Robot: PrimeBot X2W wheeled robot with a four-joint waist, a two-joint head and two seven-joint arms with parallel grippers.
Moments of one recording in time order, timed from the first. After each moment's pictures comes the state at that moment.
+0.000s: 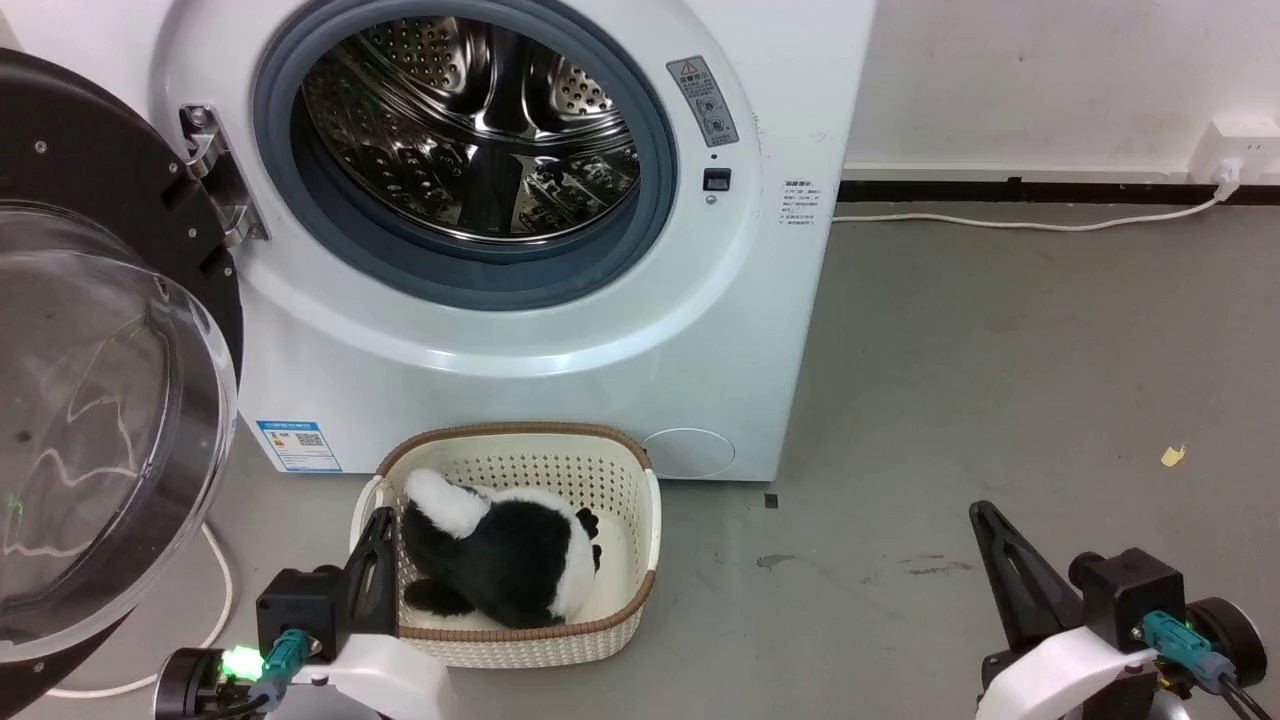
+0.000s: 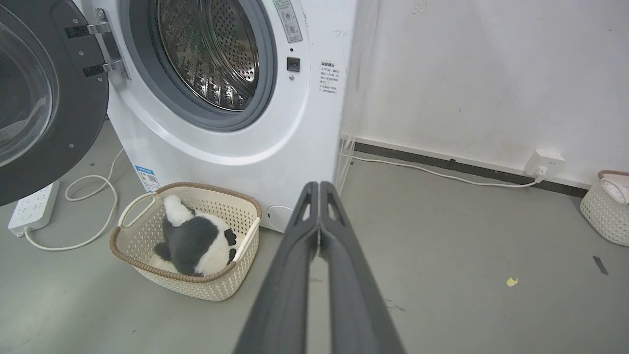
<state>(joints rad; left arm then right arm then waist) 0.02 0.05 0.00 0.00 -0.01 0.01 0.00 0.01 -0.05 0.00 0.00 0.01 0.13 0.00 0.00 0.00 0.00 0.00</state>
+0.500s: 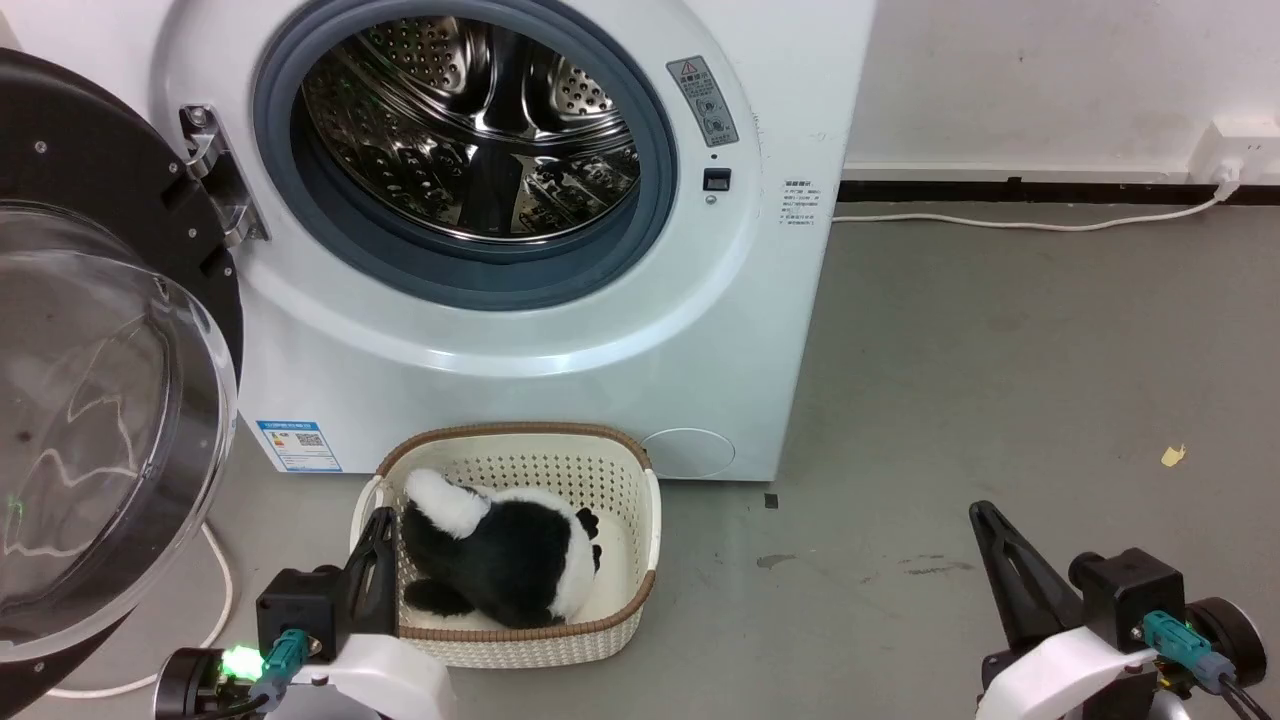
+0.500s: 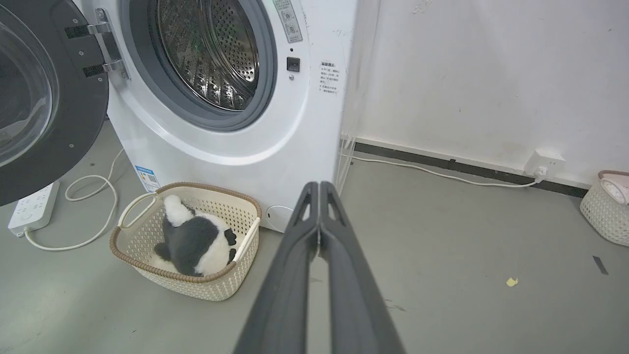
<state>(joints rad) 0.02 0.05 0.00 0.00 -0.01 0.01 0.00 0.01 -0.05 0.00 0.00 0.01 0.13 0.00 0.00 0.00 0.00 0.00</state>
